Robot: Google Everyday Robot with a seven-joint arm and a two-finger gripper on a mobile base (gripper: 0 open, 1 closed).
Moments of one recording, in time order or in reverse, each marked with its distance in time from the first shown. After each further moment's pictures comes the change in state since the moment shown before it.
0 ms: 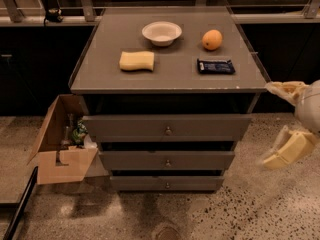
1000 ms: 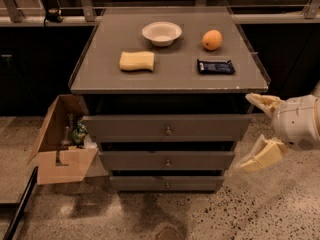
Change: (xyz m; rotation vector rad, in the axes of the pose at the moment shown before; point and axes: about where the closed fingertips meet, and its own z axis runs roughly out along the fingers) arm 0.011 0.002 0.054 -0.019 -0.140 0.015
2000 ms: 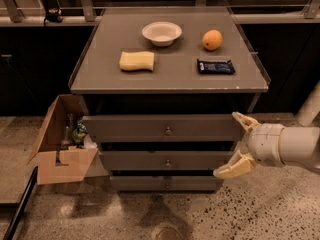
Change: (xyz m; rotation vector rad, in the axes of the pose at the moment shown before) arm 0.061 -0.010 0.084 0.085 -0.086 0.042
